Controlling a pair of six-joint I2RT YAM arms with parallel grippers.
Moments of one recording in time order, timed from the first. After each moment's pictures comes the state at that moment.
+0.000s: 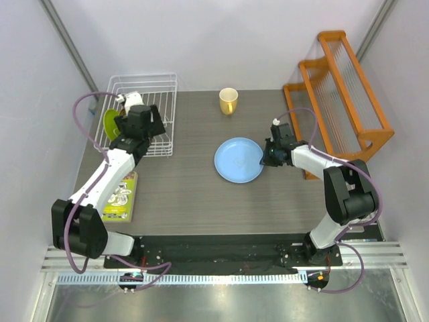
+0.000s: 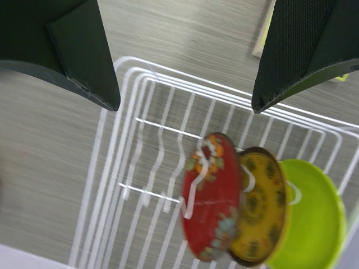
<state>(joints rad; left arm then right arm) -0.30 1.38 1.12 -0.26 -0.48 -0.34 0.29 1.65 0.97 -0.27 -0.04 0.47</state>
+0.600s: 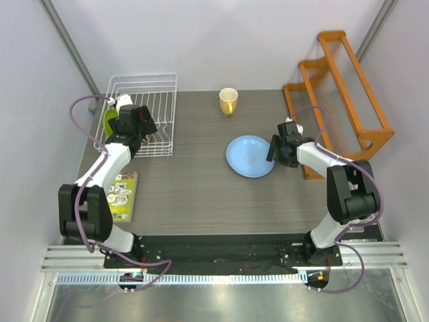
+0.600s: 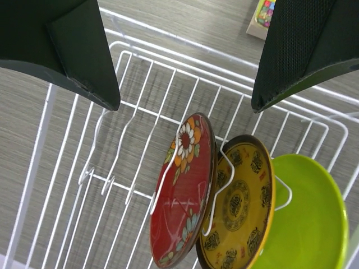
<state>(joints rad) -0.10 1.48 1.09 -0.17 -0.35 -0.35 0.22 1.65 1.00 -0.36 0.16 0.46</state>
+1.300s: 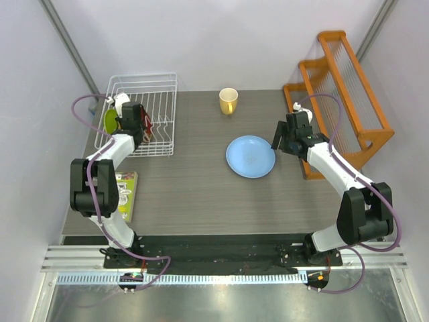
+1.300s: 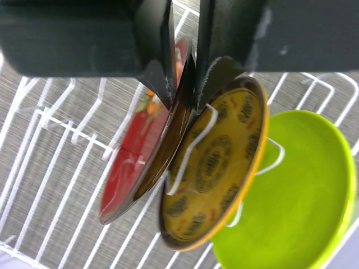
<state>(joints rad) -0.06 1.73 1.17 0.02 -0.43 -0.38 0.22 1.45 1.07 -0.45 0.21 0.41</state>
